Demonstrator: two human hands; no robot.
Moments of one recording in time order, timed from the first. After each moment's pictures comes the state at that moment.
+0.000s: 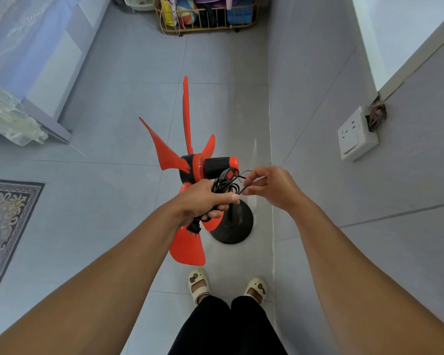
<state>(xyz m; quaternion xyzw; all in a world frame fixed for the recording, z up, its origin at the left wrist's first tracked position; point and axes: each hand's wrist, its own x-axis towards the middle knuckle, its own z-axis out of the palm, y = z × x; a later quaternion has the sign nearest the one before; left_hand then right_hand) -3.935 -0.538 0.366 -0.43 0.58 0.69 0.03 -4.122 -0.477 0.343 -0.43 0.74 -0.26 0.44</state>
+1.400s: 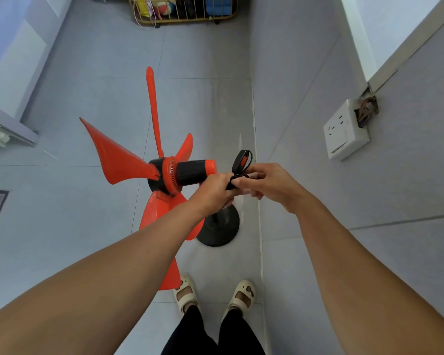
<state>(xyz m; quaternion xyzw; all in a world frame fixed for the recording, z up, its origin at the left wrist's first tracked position) -4.021 -0.556 0.287 -0.38 0.76 0.53 -0.01 -4.169 -0.486 0.319 -0.37 0.70 -0.30 0.52</state>
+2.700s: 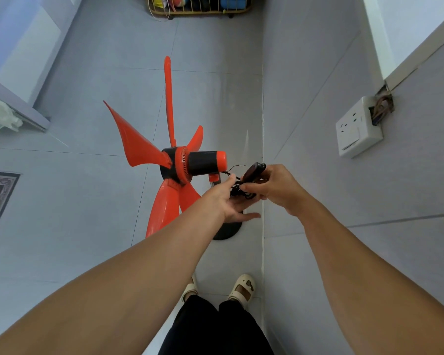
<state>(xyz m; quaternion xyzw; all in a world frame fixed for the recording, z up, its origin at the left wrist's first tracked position) -4.022 -0.531 0.293 -0.56 0.00 0.83 -0.07 -4.150 -0.476 0.316 -0.36 0.70 -0.32 0.53</state>
